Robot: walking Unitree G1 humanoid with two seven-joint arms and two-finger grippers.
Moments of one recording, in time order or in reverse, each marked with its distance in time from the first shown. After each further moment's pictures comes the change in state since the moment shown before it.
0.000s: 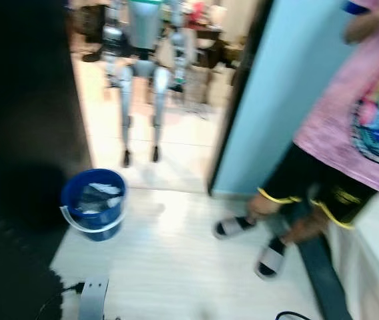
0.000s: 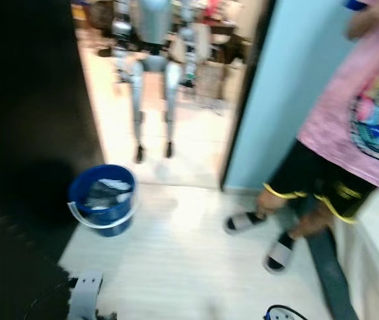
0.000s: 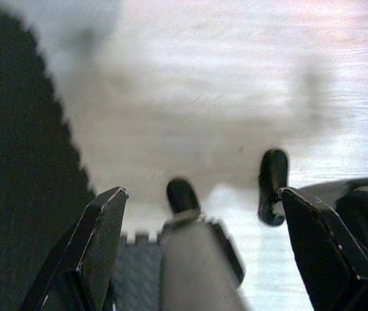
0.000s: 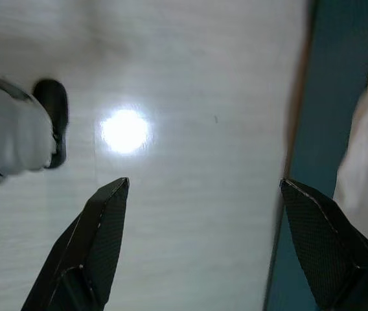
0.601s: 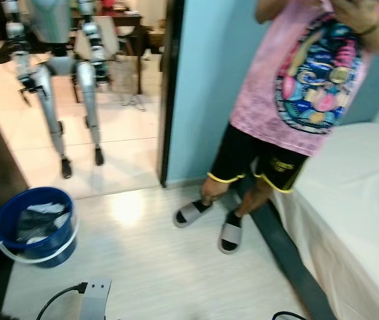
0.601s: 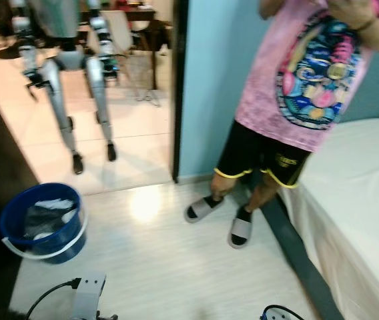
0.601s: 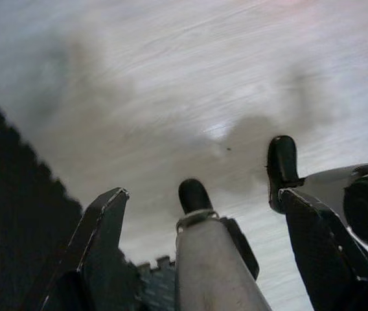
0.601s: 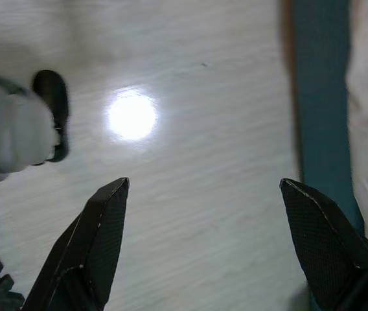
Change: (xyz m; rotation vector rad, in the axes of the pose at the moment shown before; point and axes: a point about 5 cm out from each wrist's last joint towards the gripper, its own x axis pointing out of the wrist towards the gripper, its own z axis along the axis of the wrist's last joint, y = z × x) left arm -0.001 -0.003 -0.009 0.078 0.031 -0.017; right arm 0.000 0.000 0.003 -0.022 -0.004 -0.005
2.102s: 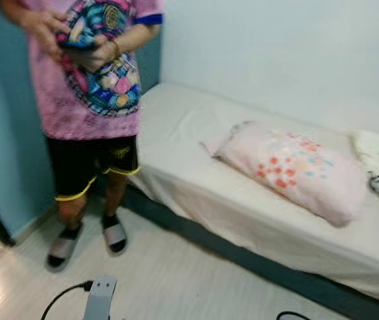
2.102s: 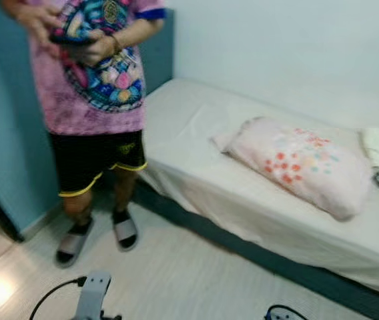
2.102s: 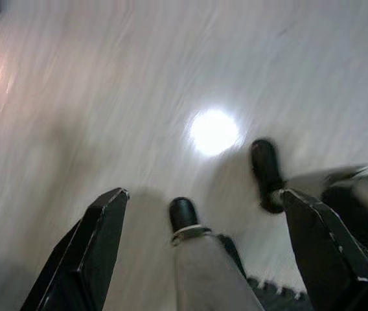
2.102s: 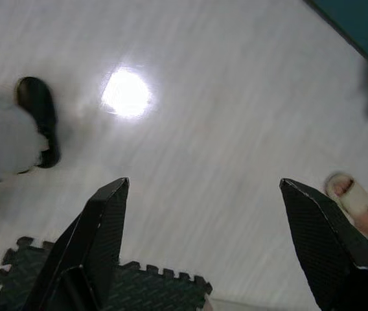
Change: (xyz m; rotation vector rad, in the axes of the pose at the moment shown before) left arm 0.001 -0.005 0.007 0.005 -0.014 -0.035; right arm 0.000 -0.008 0.001 0.019 -0.002 -0.038
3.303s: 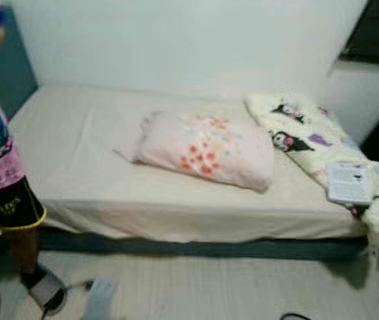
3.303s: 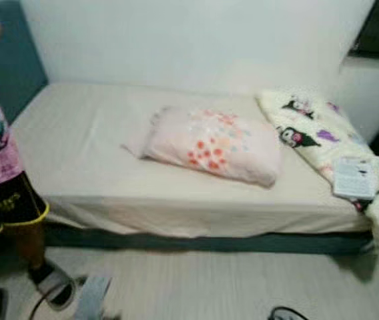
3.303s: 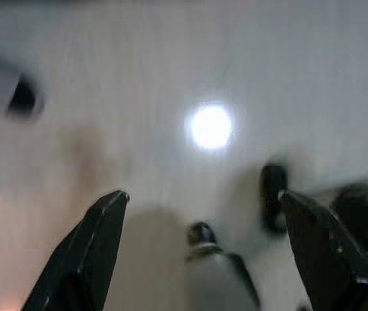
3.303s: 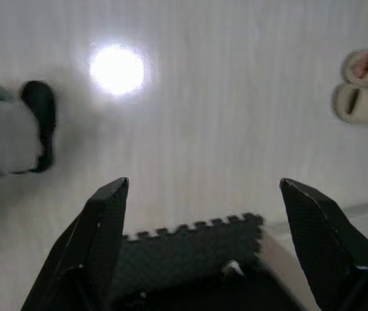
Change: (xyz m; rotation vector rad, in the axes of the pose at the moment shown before) left arm 0.002 -0.009 0.013 0.039 -0.034 -0.041; right arm -0.001 -0.003 -0.012 0.028 0.030 -0.024
